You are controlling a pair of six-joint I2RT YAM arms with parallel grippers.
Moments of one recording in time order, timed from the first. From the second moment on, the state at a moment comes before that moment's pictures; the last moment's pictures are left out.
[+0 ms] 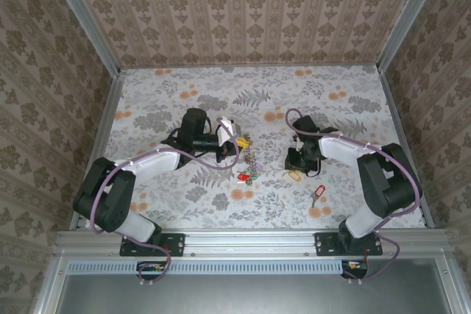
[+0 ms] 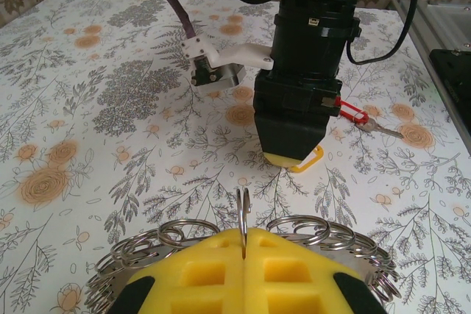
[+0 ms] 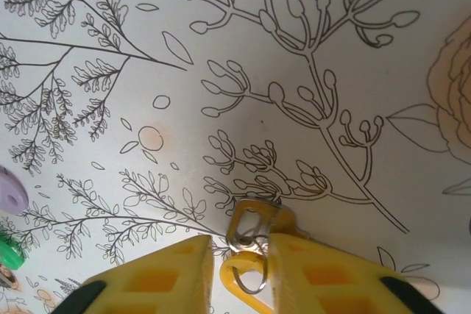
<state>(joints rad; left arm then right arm) -0.58 1.49 0.77 0.20 0.85 0.41 0.35 1.60 0.86 -0.62 -0.21 0.52</state>
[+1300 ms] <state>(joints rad) -0.58 1.49 0.77 0.19 0.85 0.42 0.39 1.58 0.87 -0.65 -0.13 0.52</state>
